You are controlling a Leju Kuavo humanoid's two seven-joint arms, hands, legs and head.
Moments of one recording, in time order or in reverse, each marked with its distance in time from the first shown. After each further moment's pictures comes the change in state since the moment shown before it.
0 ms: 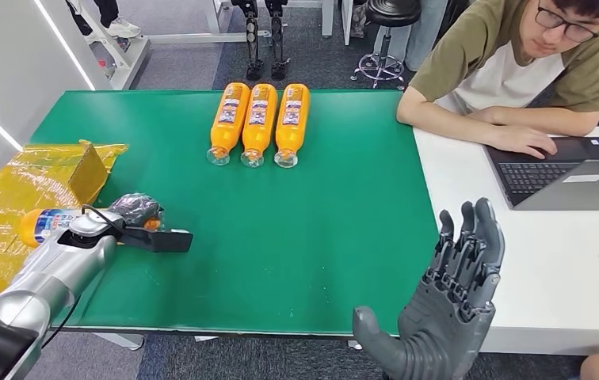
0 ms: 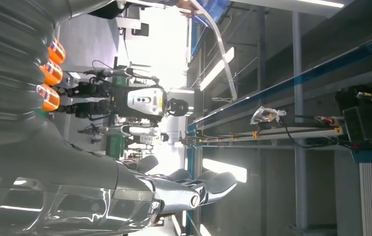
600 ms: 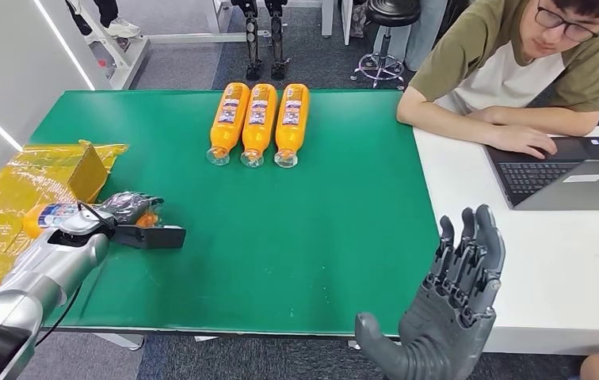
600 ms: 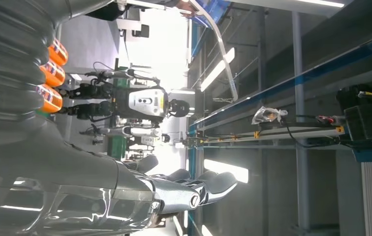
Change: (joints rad) left arm -0.004 0.021 0.009 0.008 0.058 -0.005 -0.039; right arm 0.022 -0.015 0.003 0.001 -0.019 0.000 -0.021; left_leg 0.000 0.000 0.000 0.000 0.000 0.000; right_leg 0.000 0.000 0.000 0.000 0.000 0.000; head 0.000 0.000
